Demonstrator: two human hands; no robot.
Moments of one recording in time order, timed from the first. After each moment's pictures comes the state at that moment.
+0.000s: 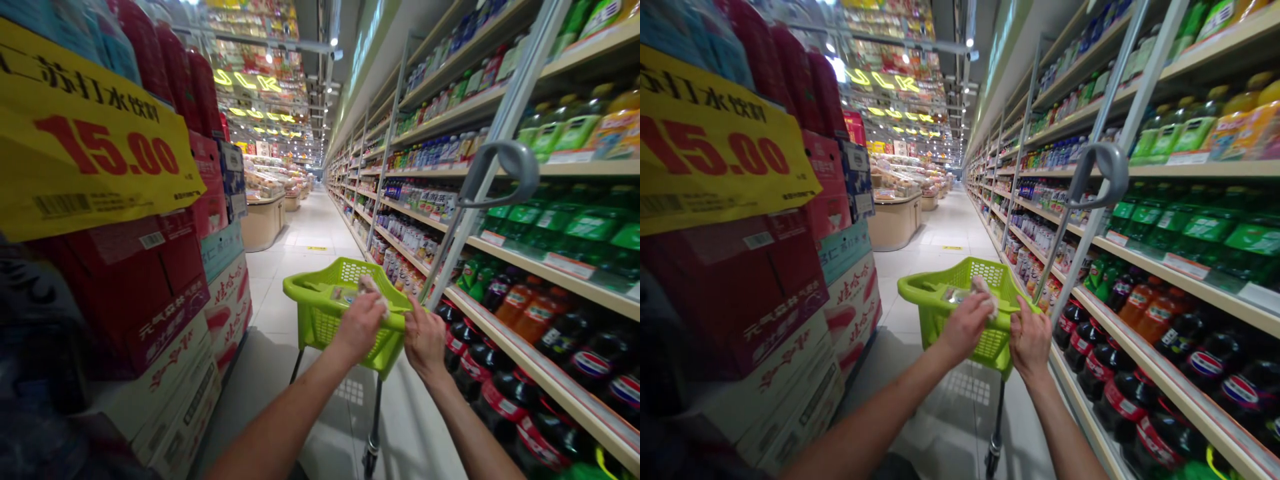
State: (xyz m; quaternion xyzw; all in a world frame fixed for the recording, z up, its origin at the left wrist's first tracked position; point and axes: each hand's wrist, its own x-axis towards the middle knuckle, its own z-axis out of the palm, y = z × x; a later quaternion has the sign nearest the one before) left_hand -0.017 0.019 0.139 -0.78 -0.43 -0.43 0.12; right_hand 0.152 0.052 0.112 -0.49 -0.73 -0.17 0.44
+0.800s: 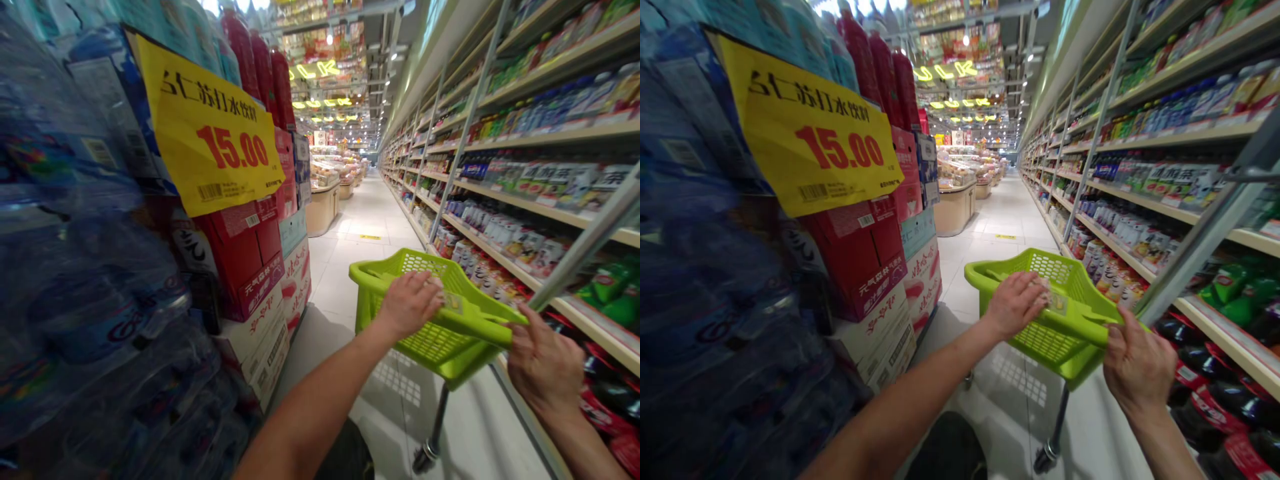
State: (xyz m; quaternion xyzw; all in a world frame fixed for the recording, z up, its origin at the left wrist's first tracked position) left_hand -0.058 0.016 0.134 -0.75 -0.50 -0.38 0.19; right_hand 0.164 0.049 0.107 -0.45 -0.71 -0.29 0.47
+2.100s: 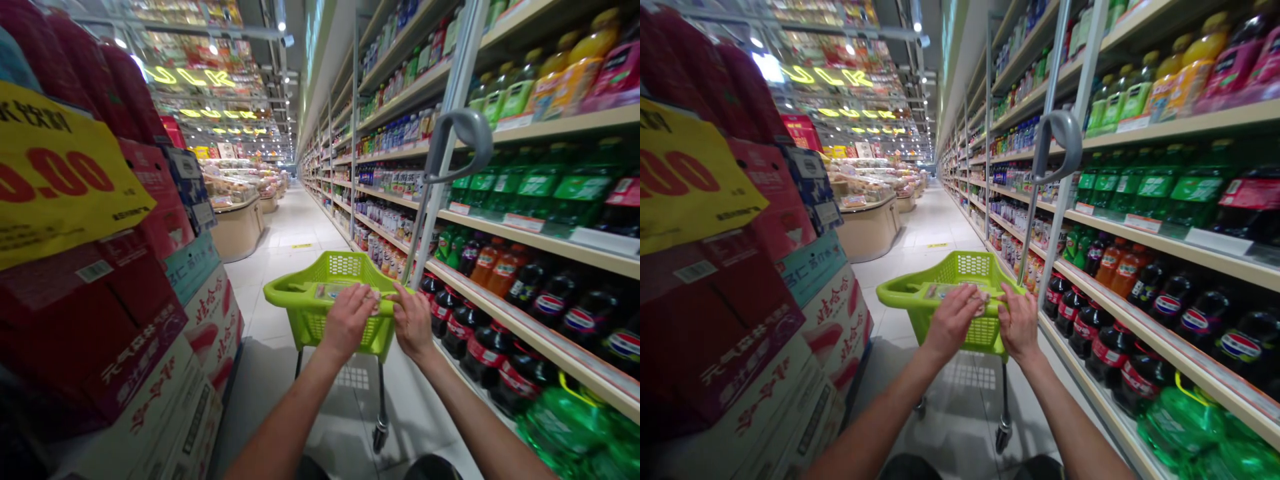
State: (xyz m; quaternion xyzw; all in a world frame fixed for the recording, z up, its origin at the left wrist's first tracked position) left_hand -0.024 0.022 0.129 -0.79 -0.35 -0.45 0.23; right_hand 0.159 0.040 0.105 -0.44 -0.73 -0.14 0.50
